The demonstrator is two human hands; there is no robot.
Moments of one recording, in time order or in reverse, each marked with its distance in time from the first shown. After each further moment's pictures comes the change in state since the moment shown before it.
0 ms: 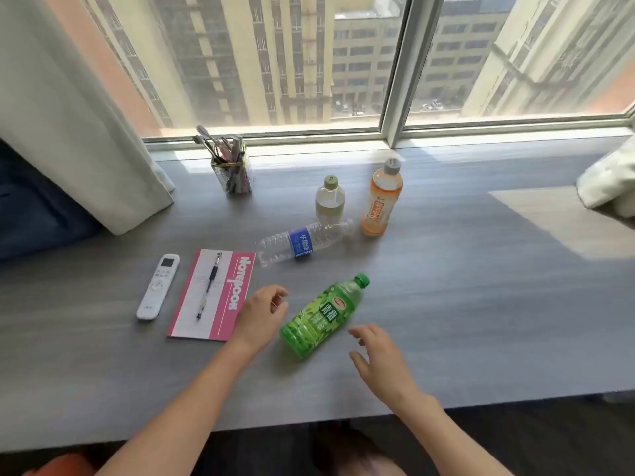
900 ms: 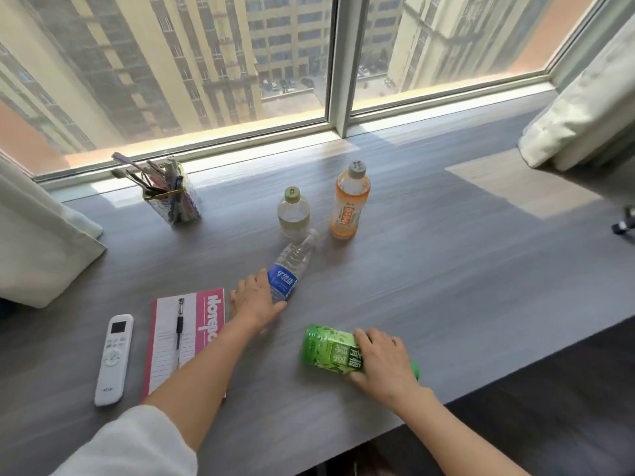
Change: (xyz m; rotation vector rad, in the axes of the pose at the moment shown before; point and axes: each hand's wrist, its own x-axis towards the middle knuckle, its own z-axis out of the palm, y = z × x) left_hand 0.135 -0.013 0.022 0.555 -0.230 -0.007; right_hand 0.041 0.009 0.012 -0.422 -0.043 0.229
